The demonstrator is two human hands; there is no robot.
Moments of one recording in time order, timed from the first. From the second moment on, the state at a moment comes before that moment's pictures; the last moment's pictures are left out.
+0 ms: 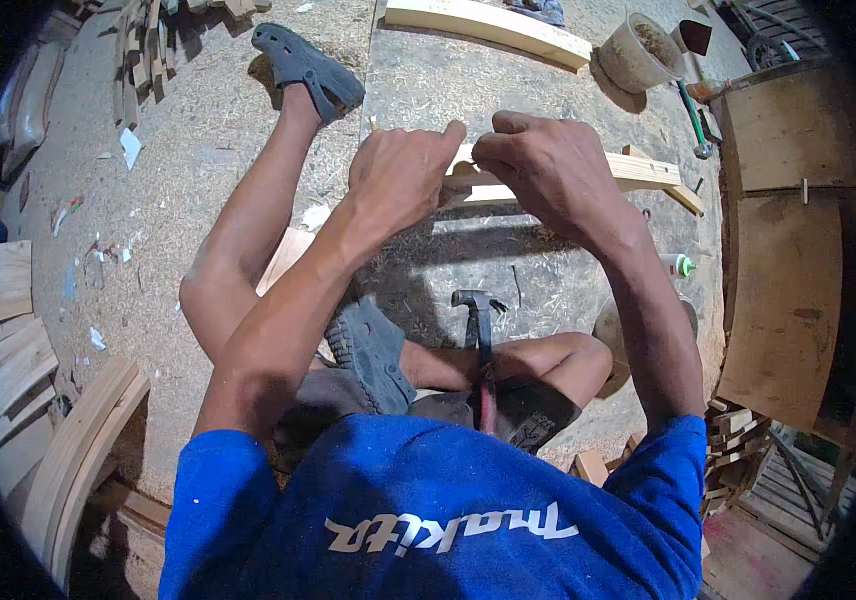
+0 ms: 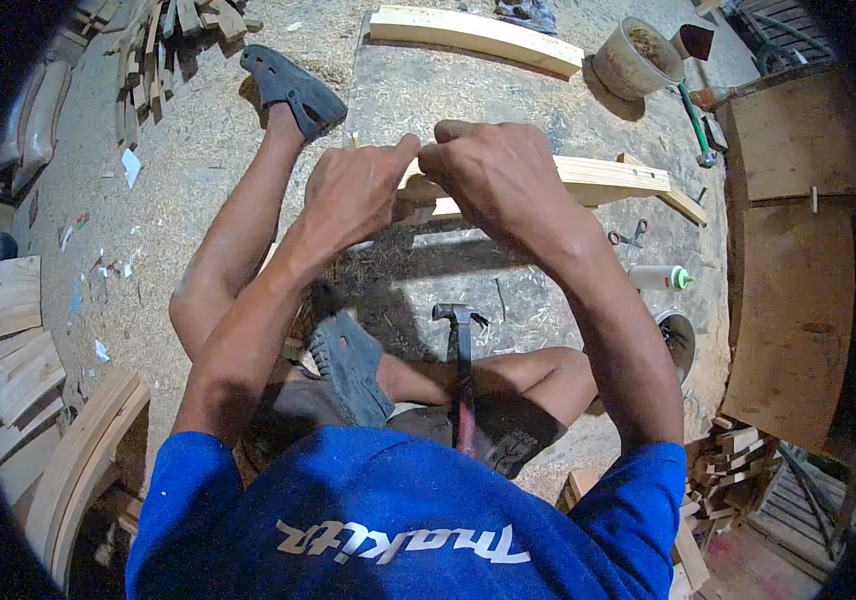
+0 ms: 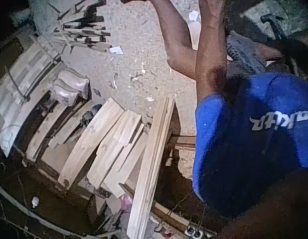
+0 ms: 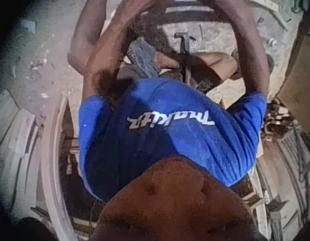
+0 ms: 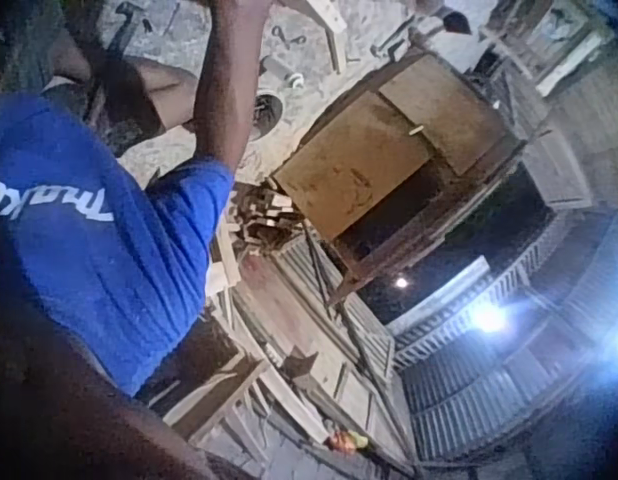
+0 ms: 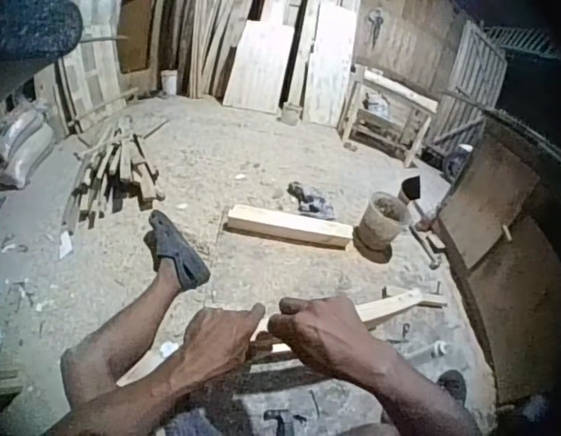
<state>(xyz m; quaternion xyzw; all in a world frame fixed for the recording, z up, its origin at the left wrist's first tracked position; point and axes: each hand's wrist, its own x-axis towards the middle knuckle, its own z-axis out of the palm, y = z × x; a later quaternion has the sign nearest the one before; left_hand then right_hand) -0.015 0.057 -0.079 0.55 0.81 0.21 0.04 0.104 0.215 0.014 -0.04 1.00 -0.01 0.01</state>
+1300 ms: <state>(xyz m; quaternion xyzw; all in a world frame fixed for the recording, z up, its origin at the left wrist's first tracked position) -0.013 0.052 -0.071 0.56 0.81 0.16 0.04 0.295 0.238 -0.224 0.37 0.90 -0.22 0.06</state>
